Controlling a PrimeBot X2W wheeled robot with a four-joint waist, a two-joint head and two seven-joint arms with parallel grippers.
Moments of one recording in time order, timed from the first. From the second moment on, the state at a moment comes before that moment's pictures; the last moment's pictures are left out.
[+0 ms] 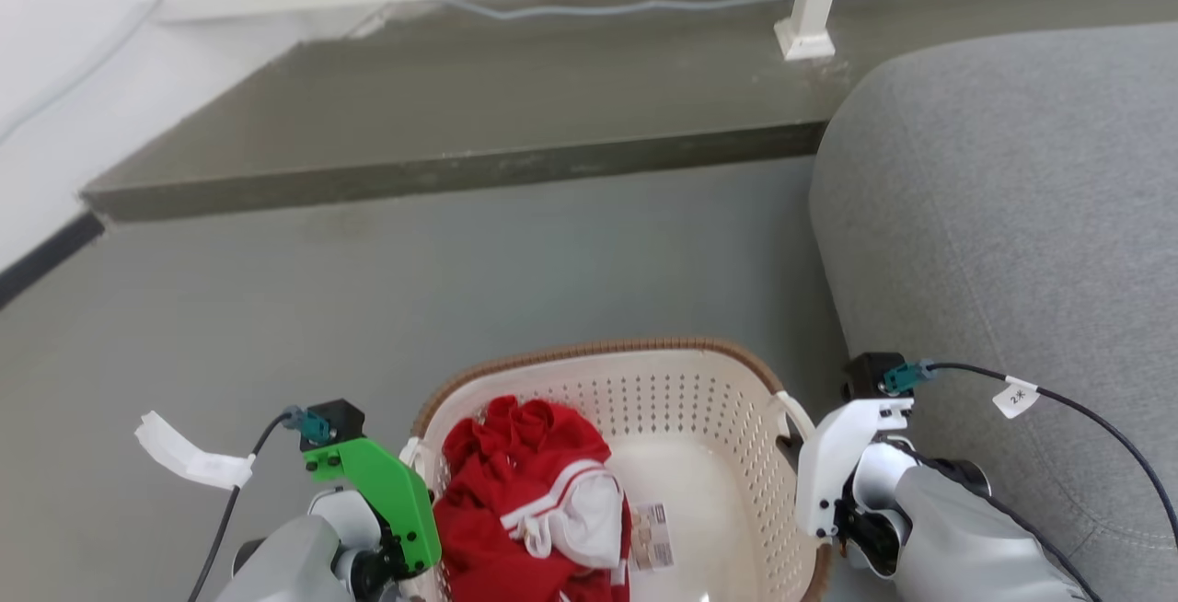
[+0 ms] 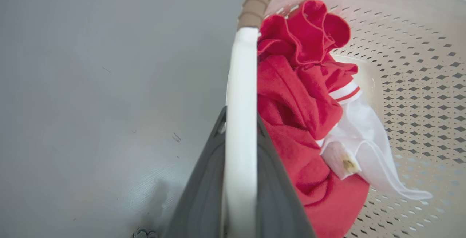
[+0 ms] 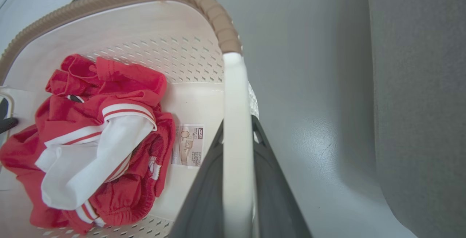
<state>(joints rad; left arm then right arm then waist) -0.51 0.01 -0.62 1.13 -0.90 -0.12 0.21 -0.48 -0.04 0.64 1.12 0.70 0.12 0.07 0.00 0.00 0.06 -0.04</state>
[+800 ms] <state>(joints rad) -0.50 0.02 -0.63 1.14 -0.92 -0.12 0.22 -0.48 -0.04 0.68 1.12 0.75 0.12 0.10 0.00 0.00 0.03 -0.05</state>
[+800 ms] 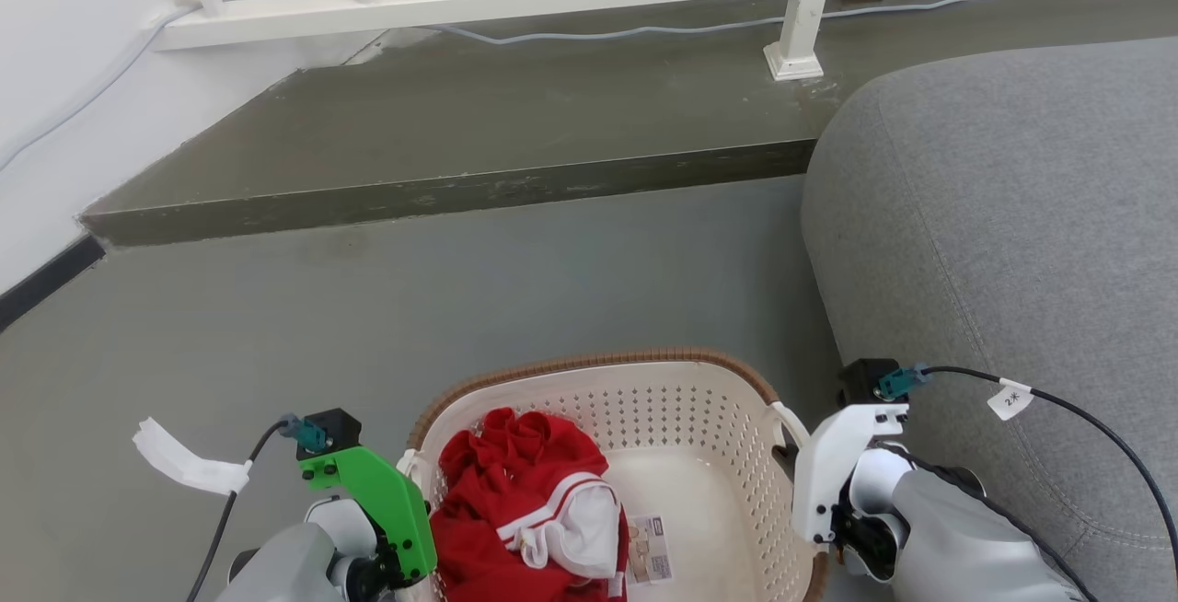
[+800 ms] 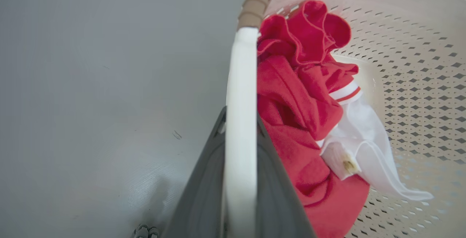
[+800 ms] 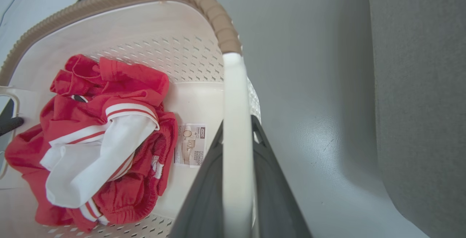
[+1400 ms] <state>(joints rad) -0.50 0.02 -0.64 1.14 -0.92 -0.12 0.19 -0.49 -0.04 0.69 1.12 0.78 0.12 0.09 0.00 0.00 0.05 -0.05</state>
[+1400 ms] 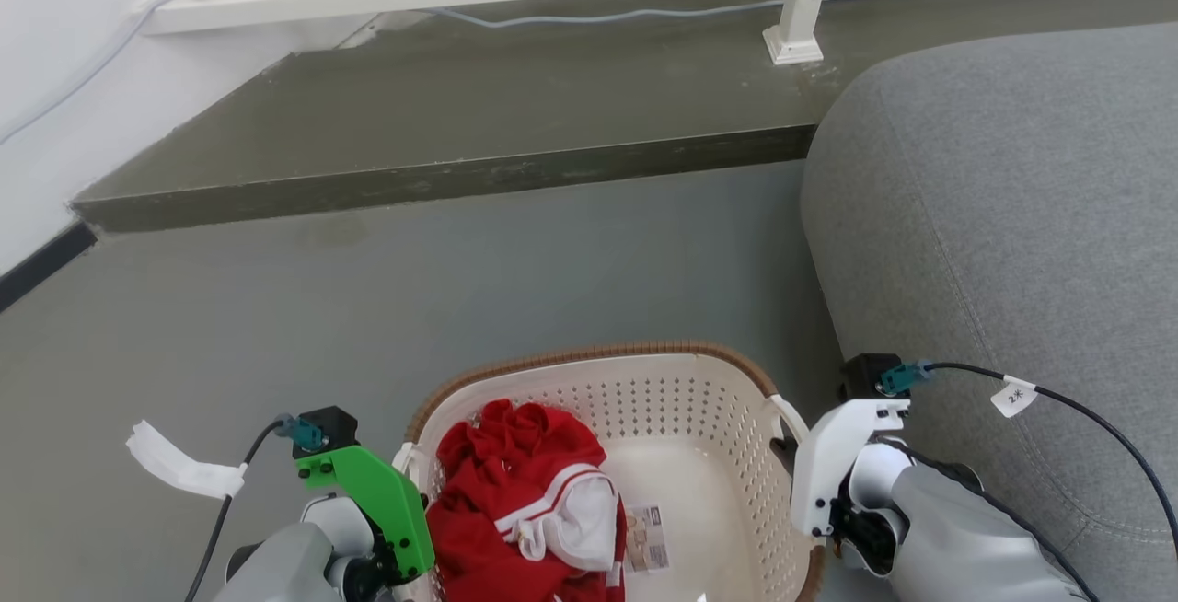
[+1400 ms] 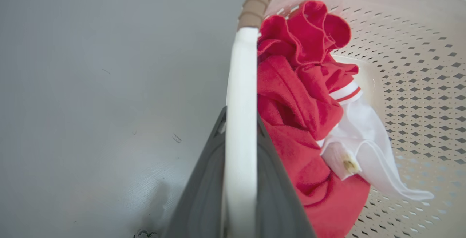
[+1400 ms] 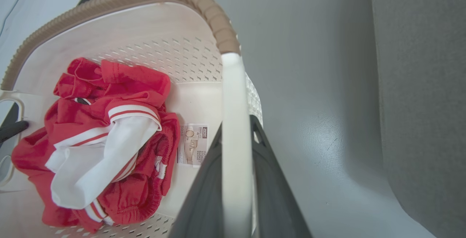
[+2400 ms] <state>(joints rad) -0.68 0.03 -0.64 1.12 -0.88 -0.12 -0.01 -0.67 -0.05 0.68 1.12 0.75 0.12 -0.09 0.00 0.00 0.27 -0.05</state>
